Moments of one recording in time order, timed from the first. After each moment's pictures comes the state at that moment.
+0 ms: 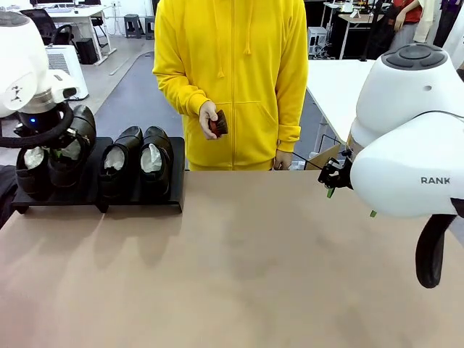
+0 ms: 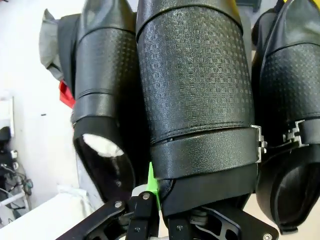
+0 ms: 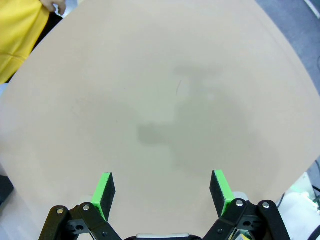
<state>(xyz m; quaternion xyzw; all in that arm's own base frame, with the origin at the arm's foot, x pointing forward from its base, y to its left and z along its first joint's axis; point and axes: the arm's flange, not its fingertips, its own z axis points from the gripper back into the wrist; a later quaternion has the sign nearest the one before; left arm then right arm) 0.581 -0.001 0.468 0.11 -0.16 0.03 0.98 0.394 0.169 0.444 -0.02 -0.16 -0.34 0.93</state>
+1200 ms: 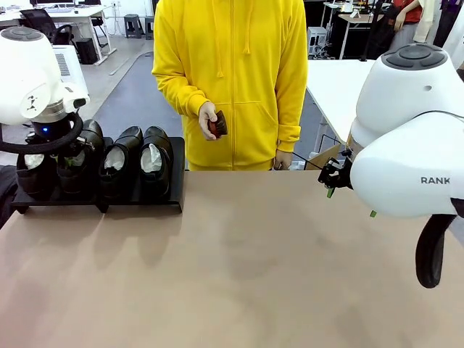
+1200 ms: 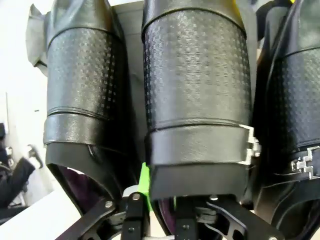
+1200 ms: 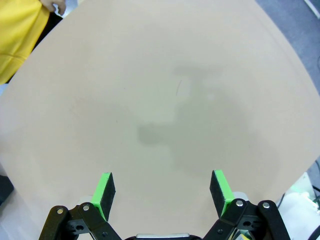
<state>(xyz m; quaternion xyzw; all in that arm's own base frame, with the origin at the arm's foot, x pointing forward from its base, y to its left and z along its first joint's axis) 0.601 -0.001 0.438 0.11 -0.13 0.03 0.98 0.394 0.169 0.444 -0.02 -0.16 -0.34 0.93</state>
